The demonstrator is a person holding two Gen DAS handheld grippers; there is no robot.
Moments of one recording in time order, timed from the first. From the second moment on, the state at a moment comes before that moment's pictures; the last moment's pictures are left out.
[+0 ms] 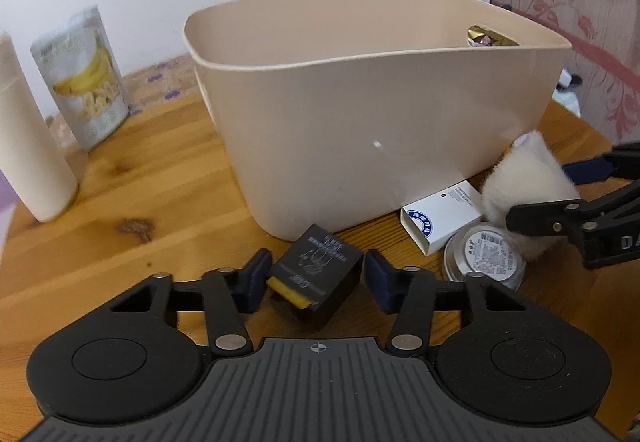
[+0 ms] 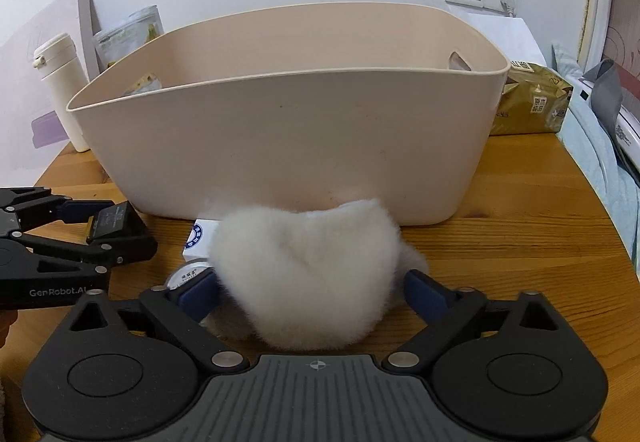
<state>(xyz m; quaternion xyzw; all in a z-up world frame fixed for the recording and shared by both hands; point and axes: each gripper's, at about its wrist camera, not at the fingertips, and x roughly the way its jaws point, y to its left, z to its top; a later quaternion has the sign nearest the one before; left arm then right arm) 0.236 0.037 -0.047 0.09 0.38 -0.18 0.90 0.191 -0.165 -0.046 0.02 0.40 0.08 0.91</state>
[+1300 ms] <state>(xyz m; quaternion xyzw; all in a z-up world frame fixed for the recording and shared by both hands) 0.182 0.047 0.002 0.08 0.31 -0.17 0.93 0.138 -0.196 -0.006 0.03 0.37 0.07 0.93</state>
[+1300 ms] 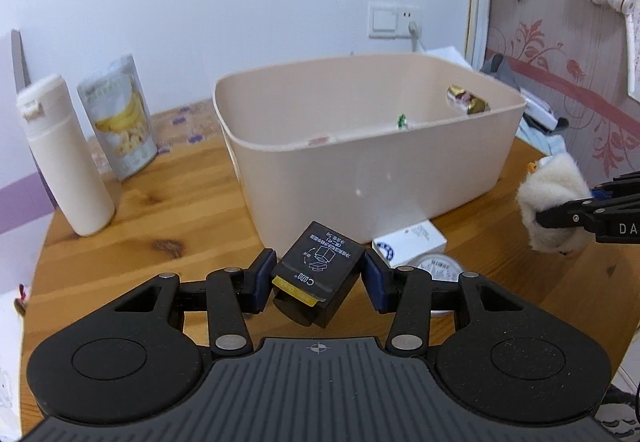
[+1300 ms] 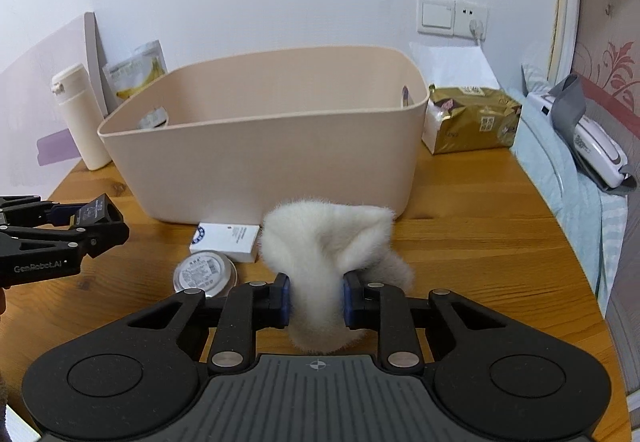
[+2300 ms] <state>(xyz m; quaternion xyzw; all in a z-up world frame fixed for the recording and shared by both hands) 0.217 0.001 0.075 0.11 0.22 -0.19 0.95 0.167 -0.217 0.072 0.05 0.25 0.07 0.96</state>
